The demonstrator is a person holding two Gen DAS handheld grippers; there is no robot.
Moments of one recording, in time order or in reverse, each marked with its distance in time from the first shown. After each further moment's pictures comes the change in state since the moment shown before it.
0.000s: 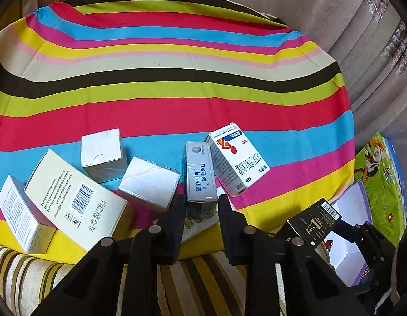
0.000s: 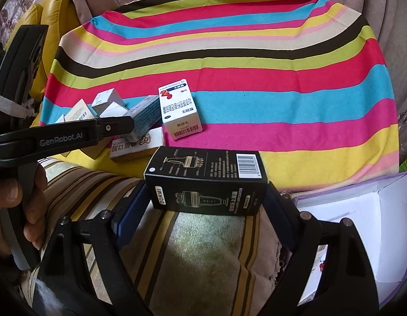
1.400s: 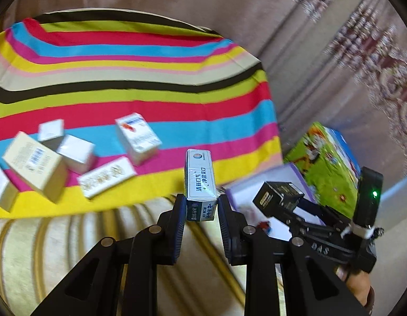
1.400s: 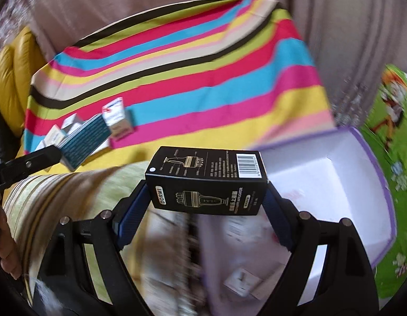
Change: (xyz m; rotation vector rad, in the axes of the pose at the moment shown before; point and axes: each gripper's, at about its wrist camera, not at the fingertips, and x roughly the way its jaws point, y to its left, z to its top) left arm -0.065 -0.075 -0.054 0.078 -0.072 -0.273; right arm -0.070 -0.091 -0.050 0.206 -0.082 -0.149
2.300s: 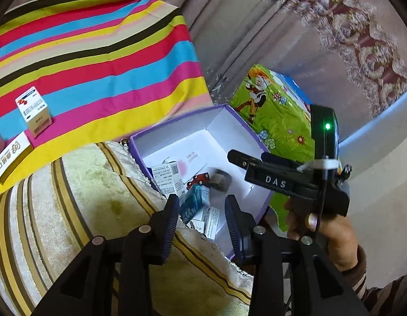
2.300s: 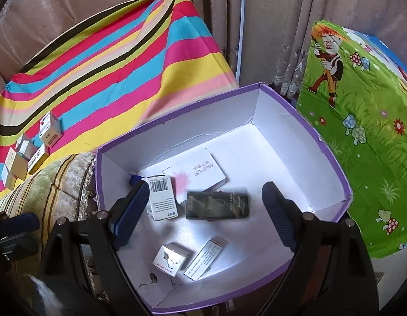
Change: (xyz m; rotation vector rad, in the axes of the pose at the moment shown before) left arm 0.034 -0.090 -0.044 0.176 0.198 -0.227; right arm -0.019 -0.096 -0.032 0.186 0.038 -0.202
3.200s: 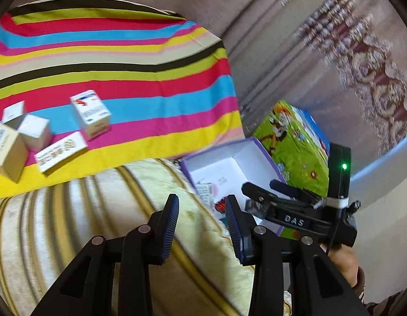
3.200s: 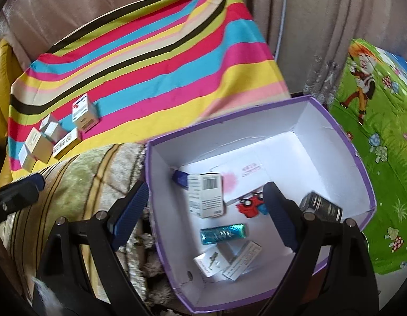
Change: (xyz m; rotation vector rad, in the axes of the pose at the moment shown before) left arm -0.054 0.060 -0.002 -0.128 -0.139 0.052; right arm -0.007 0.063 -0.001 -0.114 0.008 0.105
